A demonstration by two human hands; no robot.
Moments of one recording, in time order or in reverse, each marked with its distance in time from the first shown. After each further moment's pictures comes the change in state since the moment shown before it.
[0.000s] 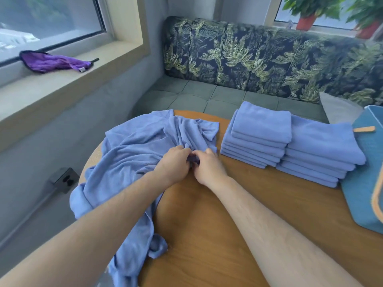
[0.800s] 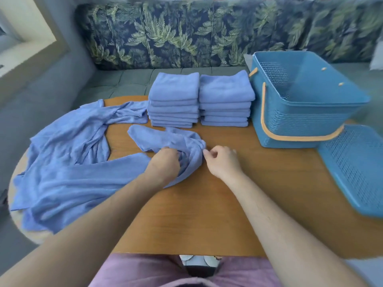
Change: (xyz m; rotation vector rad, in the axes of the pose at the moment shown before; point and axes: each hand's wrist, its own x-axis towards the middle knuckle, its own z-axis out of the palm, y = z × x) left_hand -0.062 0.169 0.072 0.216 -0.221 0.117; right_hand -0.180 0.162 -0.064 0.175 0.253 0.471
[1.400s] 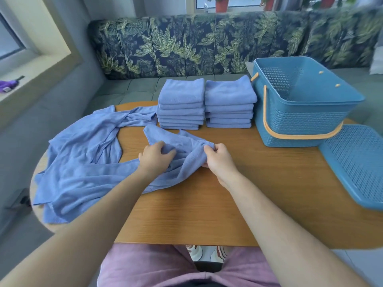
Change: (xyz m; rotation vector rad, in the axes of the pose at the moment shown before) left_hand -0.021 -0.042 -0.016 -0.355 0.270 -0.227; right_hand -0.025 -0.032 0.013 0.825 -0.063 0.184
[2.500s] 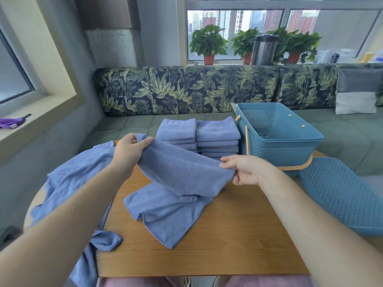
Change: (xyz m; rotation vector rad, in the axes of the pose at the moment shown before) left_hand 0.036 0.035 -0.109 -0.837 0.132 -0.065; right_hand -0.005 -0.097 -0.107 0.021 -0.253 0.295
